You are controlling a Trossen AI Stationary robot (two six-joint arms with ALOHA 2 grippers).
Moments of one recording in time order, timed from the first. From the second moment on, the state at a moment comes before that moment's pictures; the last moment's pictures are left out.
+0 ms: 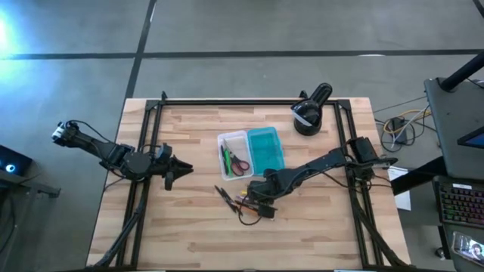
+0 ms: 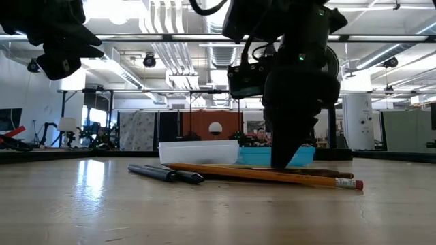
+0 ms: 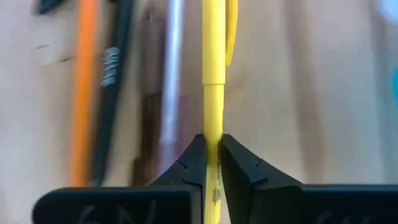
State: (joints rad) left arm -0.40 0.46 0.42 -0.33 -0.45 -0.79; right arm 0.25 1.99 1.30 -0.63 0.03 0.47
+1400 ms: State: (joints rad) left arm -0.40 0.48 0.42 -0.33 -0.44 -0.83; right arm 0.02 1.93 1.42 -0.41 0.19 0.84
